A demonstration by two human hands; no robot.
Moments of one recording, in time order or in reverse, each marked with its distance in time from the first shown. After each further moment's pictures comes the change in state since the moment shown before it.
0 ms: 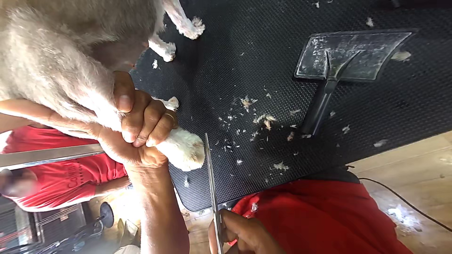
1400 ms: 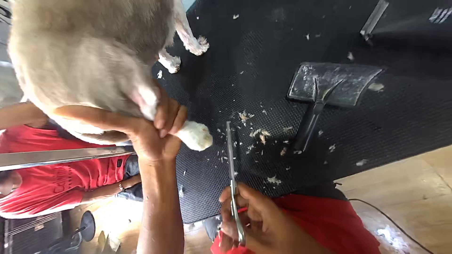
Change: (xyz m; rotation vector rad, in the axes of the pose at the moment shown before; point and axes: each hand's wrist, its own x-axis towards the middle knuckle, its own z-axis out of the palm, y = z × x) left_hand 0.020 -0.025 -0.010 0.319 0.028 0.178; right_hand 0.015 -0.013 -0.054 -0.195 0.040 0.029
